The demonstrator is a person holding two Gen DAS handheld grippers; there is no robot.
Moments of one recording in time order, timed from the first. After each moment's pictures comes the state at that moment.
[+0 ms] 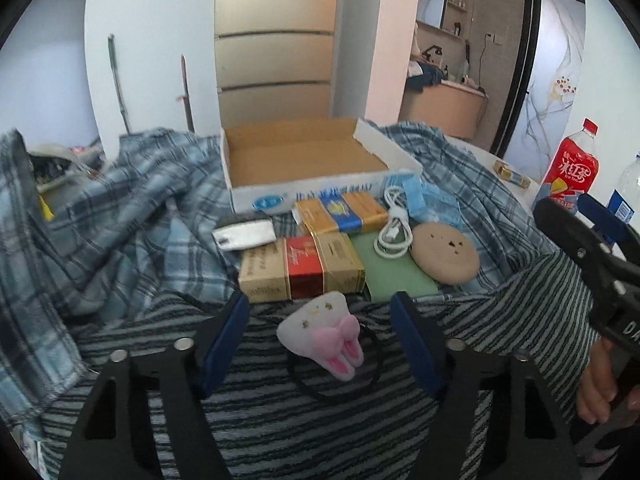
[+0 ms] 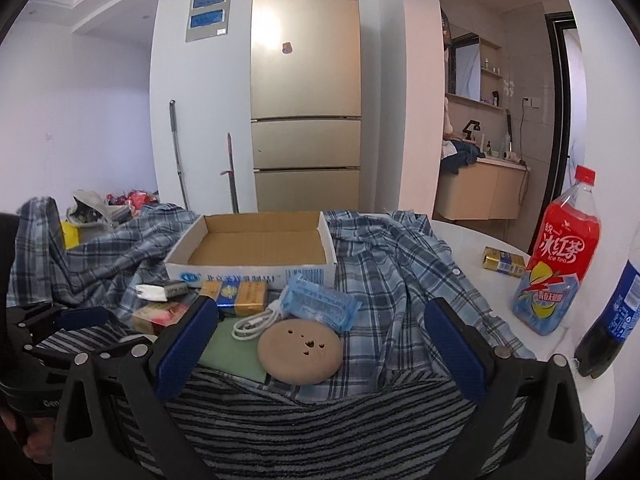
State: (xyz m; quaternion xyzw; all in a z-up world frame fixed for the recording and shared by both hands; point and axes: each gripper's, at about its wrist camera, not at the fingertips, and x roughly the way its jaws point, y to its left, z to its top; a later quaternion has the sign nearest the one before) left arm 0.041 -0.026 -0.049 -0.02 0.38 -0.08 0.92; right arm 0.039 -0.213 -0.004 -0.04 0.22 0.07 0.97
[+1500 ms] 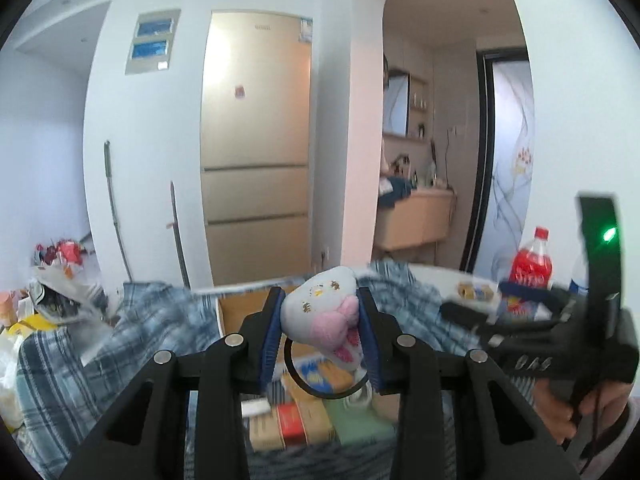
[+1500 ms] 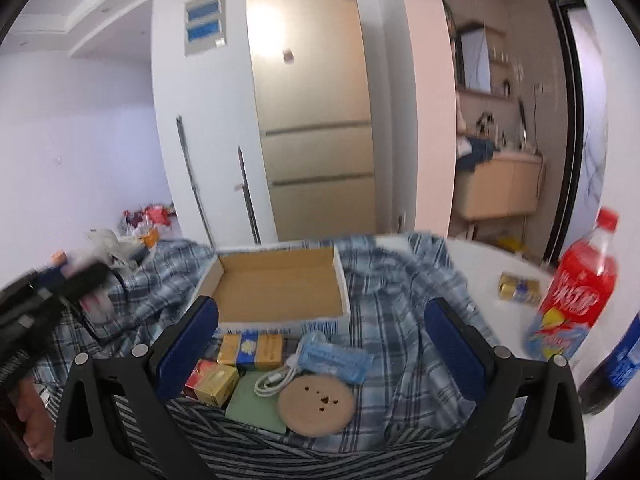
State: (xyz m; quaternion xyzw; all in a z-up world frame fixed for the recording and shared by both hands) left arm 0.031 -0.025 0.075 -0.01 0.15 -0.11 0.98; right arm 0.092 -0.217 0.053 0.01 0.25 0.10 0.96
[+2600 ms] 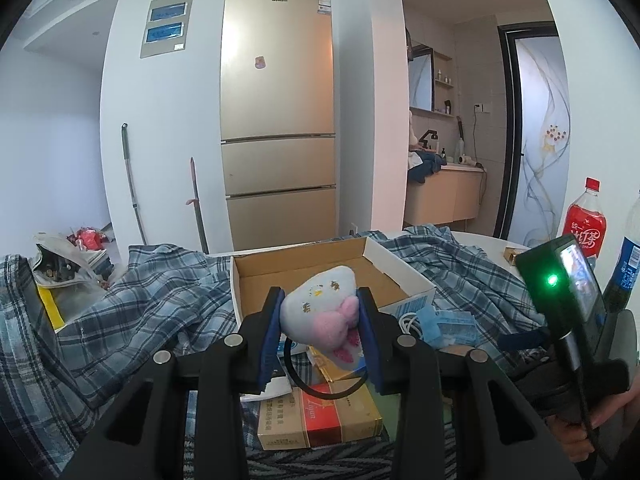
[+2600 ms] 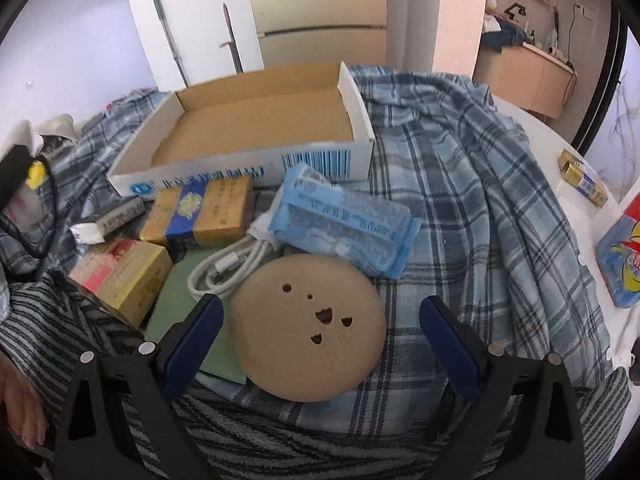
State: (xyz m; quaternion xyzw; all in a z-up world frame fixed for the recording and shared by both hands) left arm 0.067 -0.025 -0.011 0.01 0.18 -0.06 0.98; right arm 0.154 -0.190 -0.075 -0.05 0.48 0.09 0.87
